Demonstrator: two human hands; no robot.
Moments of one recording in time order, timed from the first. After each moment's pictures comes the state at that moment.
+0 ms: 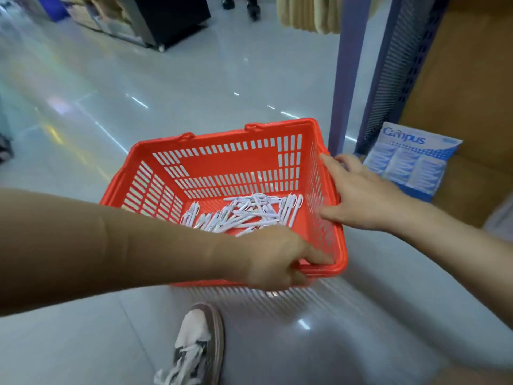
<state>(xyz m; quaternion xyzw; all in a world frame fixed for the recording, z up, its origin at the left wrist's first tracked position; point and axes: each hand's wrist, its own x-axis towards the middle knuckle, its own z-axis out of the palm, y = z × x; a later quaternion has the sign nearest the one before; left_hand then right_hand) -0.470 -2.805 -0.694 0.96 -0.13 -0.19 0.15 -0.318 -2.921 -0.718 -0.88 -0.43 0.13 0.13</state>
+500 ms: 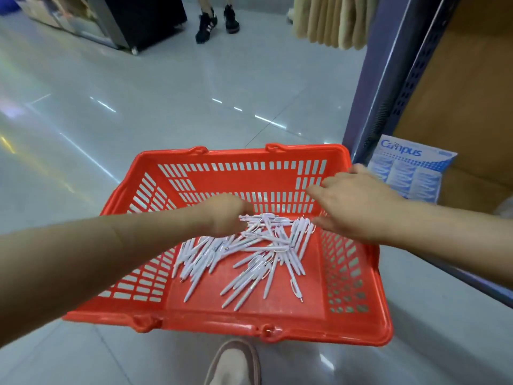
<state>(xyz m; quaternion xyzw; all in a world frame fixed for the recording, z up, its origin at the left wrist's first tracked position) -0.428 -2.629 -0.752 0.98 0.03 -0.21 0.04 -0.337 -2.861 -0.681 -0.84 -0.53 0.03 -0.12</state>
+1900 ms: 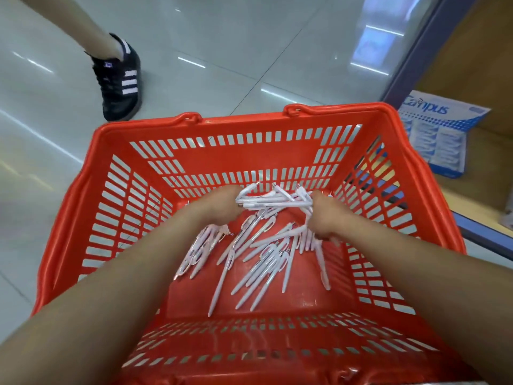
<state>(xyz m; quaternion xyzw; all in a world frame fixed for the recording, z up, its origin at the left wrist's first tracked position) -0.409 -2.572 -0.836 0.91 0.16 -0.25 0.28 -0.334 -2.773 -0.847 -0.93 -0.15 0.32 0.08</state>
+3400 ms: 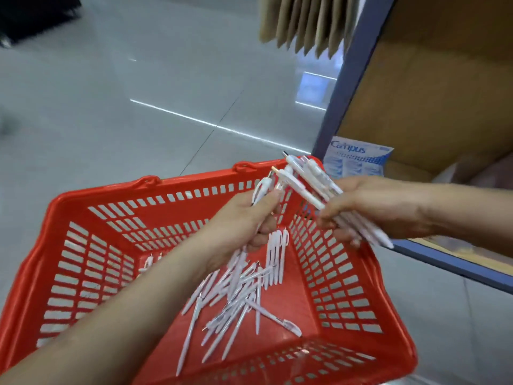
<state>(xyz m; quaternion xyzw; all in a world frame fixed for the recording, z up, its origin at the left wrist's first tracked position) -0.395 -2.666 -0.715 0.66 0.12 -0.17 0.73 -0.324 -2.851 -0.655 -0.72 -0.06 0.49 0.48</state>
